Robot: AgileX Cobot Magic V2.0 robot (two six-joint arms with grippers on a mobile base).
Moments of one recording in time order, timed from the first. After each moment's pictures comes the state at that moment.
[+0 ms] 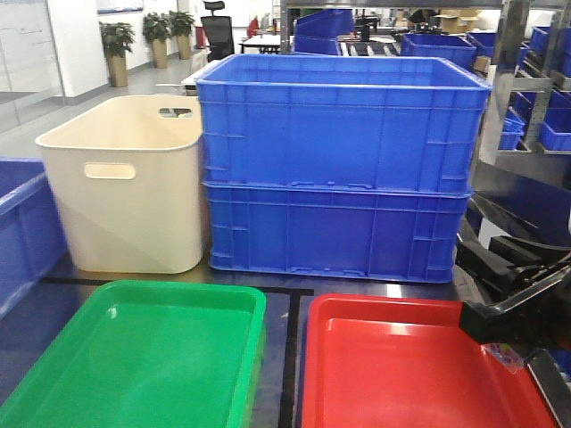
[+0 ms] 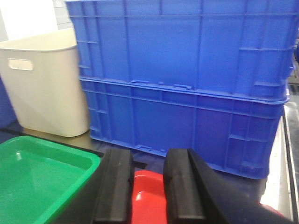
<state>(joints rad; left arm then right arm) -0.17 0.85 -0.60 0.05 -0.25 -0.03 0.31 0.98 -0.78 -0.06 -0.03 0.11</state>
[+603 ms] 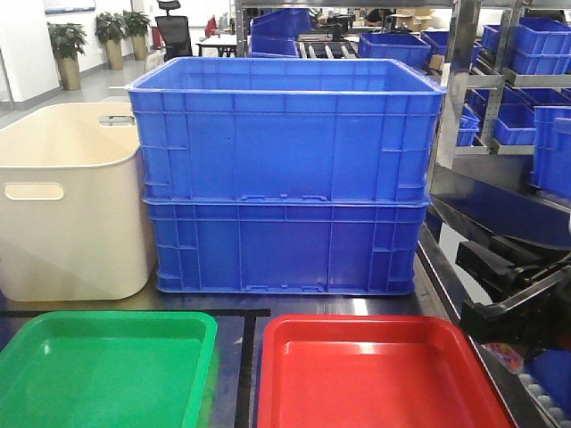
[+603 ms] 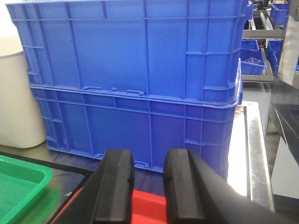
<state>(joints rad) -0.17 0.85 -0.60 0.05 -0.25 -0.03 0.31 0.98 -0.78 -0.06 -0.03 0.11</state>
